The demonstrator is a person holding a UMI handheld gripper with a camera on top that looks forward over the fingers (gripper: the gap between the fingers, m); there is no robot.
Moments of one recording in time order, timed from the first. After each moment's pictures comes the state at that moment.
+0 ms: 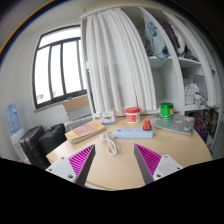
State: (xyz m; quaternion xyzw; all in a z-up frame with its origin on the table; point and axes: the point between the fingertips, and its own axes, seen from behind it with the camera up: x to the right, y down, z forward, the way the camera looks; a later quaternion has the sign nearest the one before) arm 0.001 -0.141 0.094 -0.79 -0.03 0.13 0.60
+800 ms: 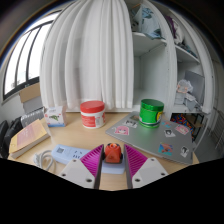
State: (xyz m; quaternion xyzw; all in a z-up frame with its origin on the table) arm 0.119 0.095 0.030 -0.84 0.04 -0.02 0.54
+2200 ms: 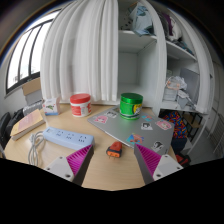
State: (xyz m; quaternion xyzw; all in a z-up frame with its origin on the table) arm 0.196 0.033 0.026 -0.85 0.02 -0.02 0.52
